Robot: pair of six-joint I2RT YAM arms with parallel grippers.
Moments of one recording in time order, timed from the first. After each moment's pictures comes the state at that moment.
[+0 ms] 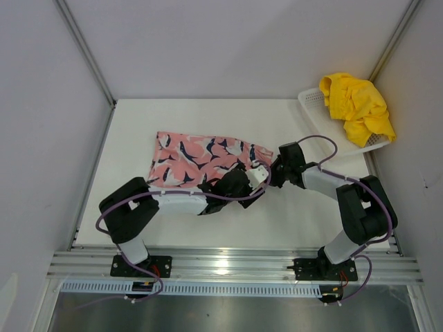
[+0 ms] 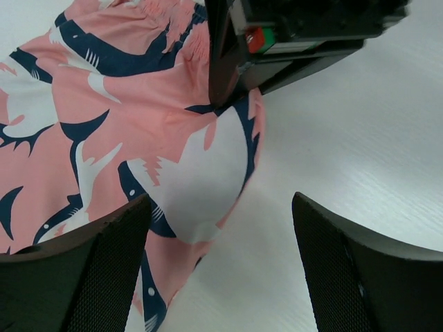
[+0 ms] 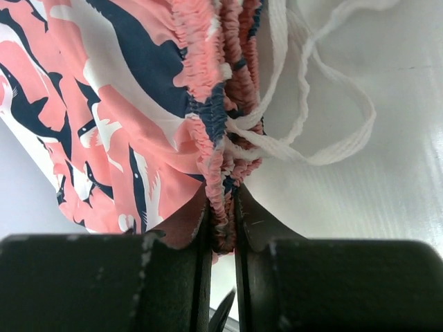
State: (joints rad) left arm -1.01 1.69 0.90 0.23 -0.18 0.12; right arm 0.39 1.61 0.83 -0.11 -0.17 1.06
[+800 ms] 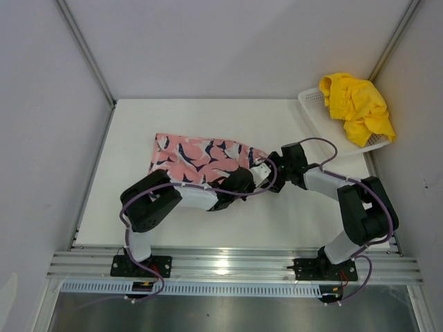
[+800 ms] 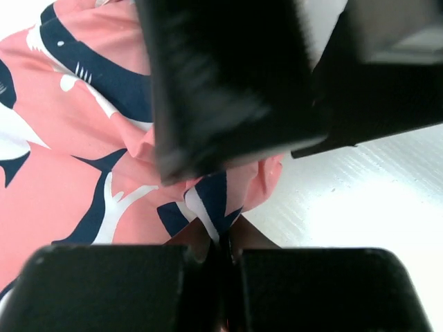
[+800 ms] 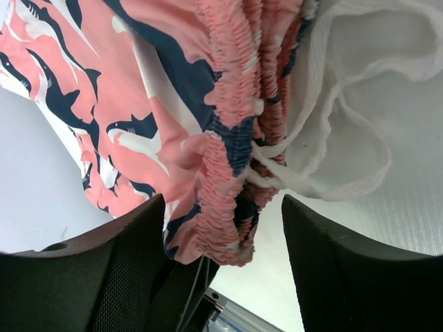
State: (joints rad) left arm -0.97 1.90 0.97 0.33 -0.23 0.10; right arm 0.37 1.59 0.82 -0.09 -0.32 1.08
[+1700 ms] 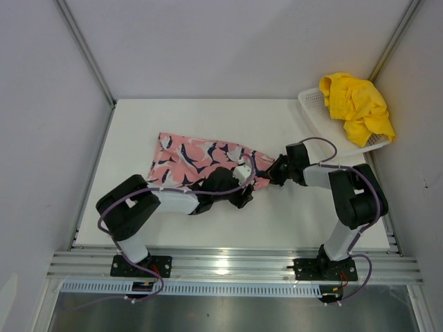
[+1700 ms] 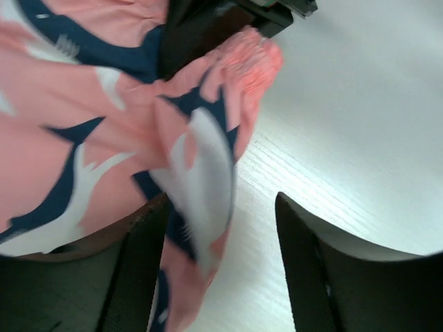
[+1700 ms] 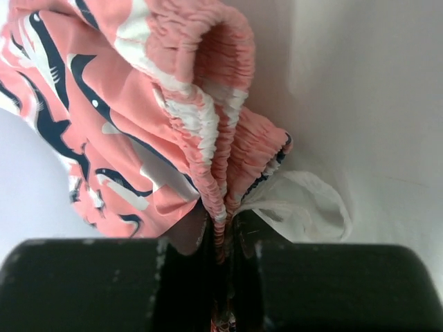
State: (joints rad) left arm -0.91 1.72 0.76 0.44 0.09 -0.04; right arm 0.29 1.76 0.80 0.11 -0.37 1.03
